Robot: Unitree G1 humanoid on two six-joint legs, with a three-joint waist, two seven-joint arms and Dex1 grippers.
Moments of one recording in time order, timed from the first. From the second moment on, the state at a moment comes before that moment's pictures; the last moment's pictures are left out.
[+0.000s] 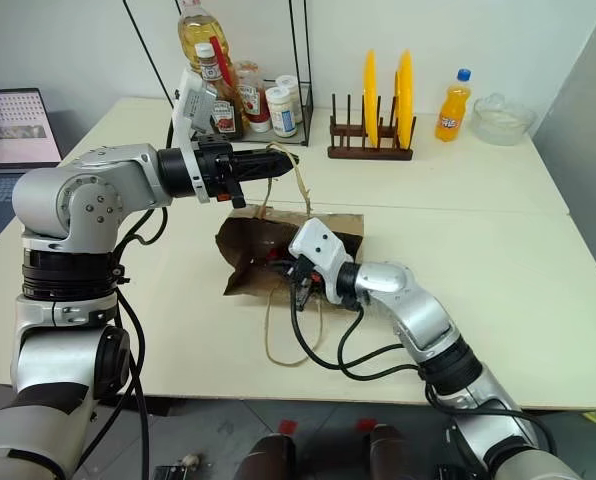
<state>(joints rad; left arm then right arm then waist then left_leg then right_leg) -1.03 0.59 0.04 0.13 -0.61 0.98 -0.91 -0.64 -0.26 0.43 -0.07 0.17 0.49 0.58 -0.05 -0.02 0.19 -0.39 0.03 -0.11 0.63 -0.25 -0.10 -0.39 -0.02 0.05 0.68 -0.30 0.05</state>
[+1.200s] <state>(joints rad) -1.01 0.57 0.04 0.11 -0.61 0.96 -0.88 -0.76 -0.37 0.60 0.18 -0.42 0.26 0.61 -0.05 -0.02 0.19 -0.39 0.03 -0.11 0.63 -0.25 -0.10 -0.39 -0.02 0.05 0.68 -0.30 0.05</state>
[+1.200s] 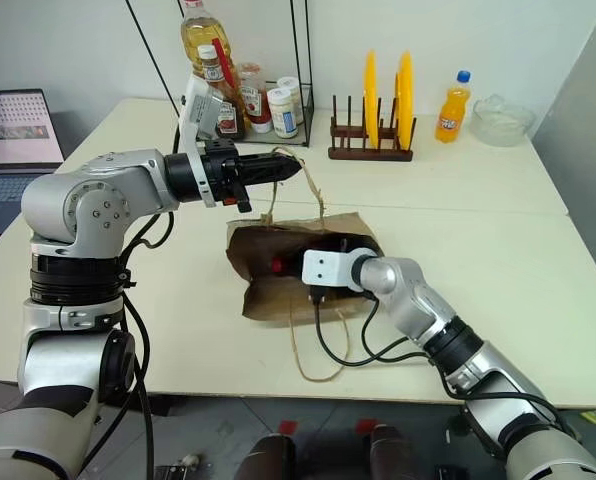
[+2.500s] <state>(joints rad) -1.06 0.53 0.03 0.27 -0.46 0.82 -0.82 -0.76 -0.45 -0.12 -0.50 0.52 0.89 0.55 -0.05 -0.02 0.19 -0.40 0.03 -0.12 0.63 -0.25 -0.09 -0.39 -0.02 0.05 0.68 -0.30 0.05</state>
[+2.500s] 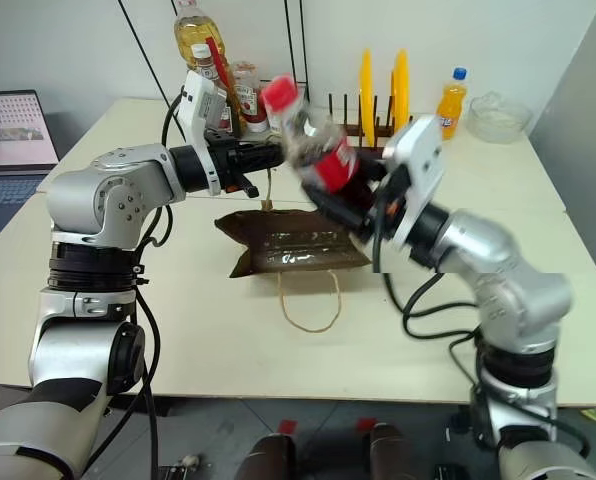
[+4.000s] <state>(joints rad) -1.03 0.55 0.07 0.32 -0.42 0.75 -0.76 -0.54 -0.73 0.02 -0.09 0.05 0.47 0.80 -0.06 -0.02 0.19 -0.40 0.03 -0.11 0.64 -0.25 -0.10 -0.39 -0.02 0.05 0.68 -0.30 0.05</state>
